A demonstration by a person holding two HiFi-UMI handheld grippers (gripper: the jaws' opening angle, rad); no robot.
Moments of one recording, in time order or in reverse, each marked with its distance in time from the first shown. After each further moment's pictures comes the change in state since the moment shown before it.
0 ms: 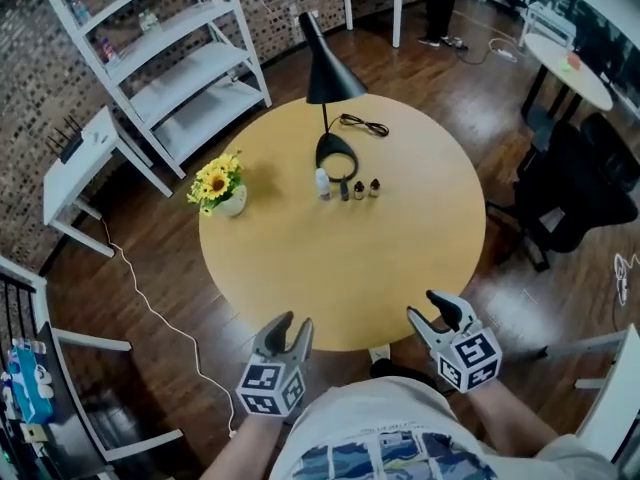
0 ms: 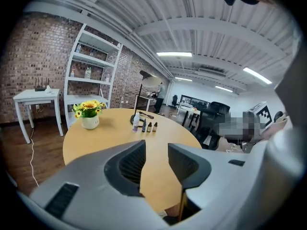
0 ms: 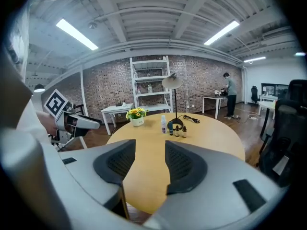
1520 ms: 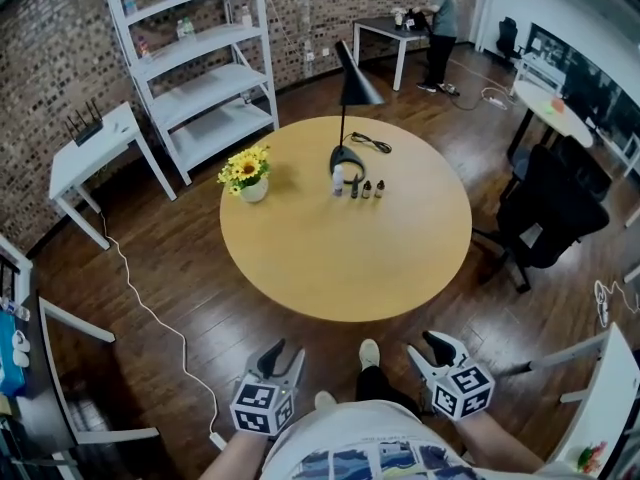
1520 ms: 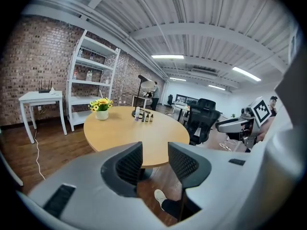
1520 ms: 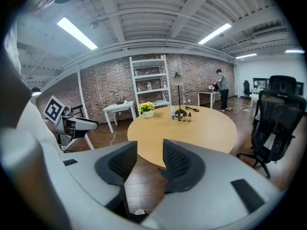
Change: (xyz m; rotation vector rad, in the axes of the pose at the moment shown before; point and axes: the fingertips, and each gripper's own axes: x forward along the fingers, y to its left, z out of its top) left arm -0.194 -0.002 -0.101 0.046 -0.006 -0.039; right arm -0.128 0.165 -0.076 0.071 0.038 -0.052
